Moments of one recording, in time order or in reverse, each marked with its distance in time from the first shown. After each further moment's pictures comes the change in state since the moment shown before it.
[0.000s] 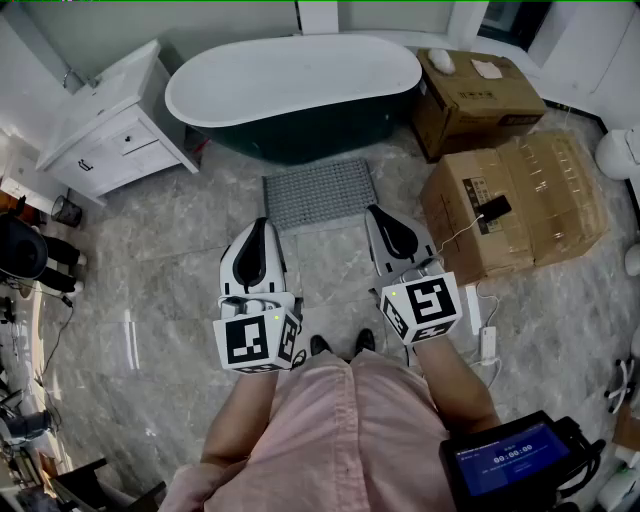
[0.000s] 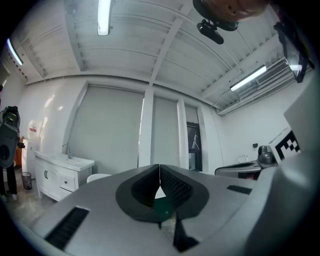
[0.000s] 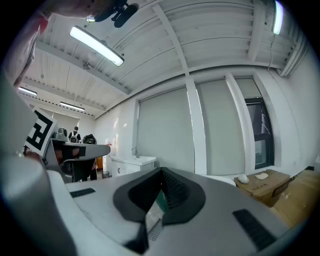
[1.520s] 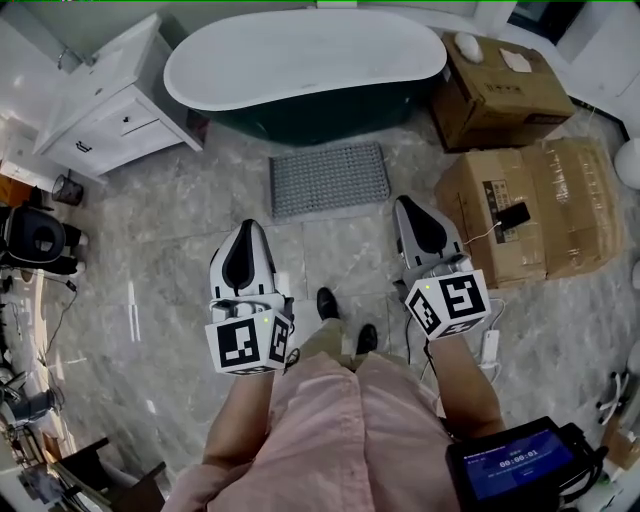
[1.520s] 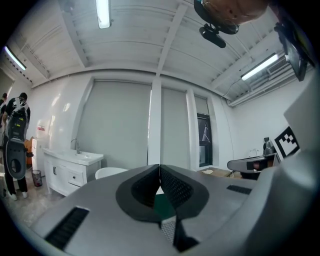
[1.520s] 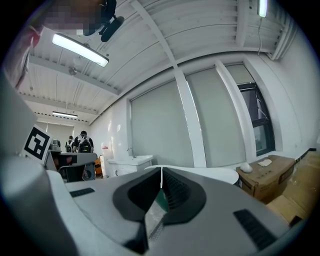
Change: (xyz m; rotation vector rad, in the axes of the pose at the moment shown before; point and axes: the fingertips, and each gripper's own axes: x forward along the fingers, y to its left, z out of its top) left arm 0.063 0.052 -0.040 -0.006 0.070 0.101; right arm 0.069 -0.069 -0.028 0.118 0.019 -0.004
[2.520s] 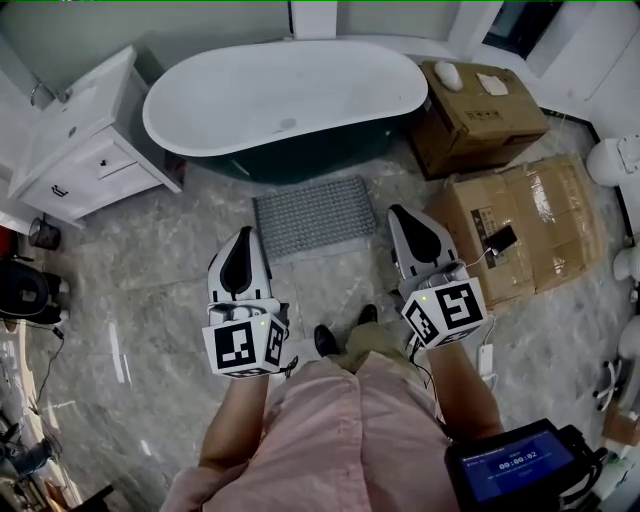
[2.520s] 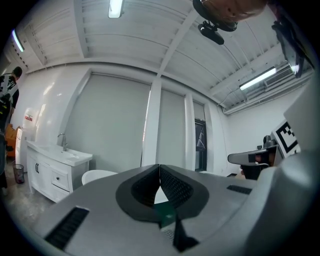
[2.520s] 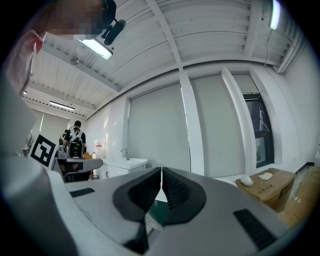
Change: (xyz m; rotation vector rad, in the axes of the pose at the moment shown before) left arm 0.101 0.075 0.012 -0.049 -0.044 -0.117; right arm 0.100 0.019 0.046 -0.087 -0.037 -0.061
